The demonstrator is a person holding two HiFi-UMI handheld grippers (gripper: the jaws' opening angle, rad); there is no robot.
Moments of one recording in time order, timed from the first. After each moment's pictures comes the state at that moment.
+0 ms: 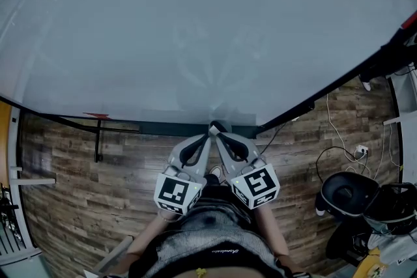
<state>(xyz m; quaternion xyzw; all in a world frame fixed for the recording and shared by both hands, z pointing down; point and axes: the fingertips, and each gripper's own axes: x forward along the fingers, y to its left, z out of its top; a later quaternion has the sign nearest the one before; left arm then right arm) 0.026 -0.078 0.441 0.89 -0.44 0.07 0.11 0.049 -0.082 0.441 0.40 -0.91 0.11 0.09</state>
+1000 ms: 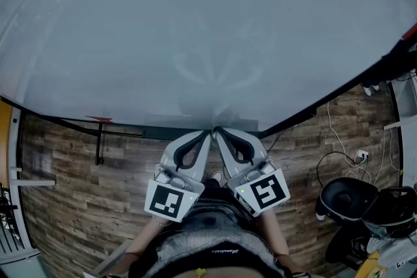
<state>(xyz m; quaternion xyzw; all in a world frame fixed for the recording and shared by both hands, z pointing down) 0.010 -0.088 0.361 0.89 -0.45 0.02 0.05 0.033 -0.095 0.356 0.40 -0.92 0.04 0.03</state>
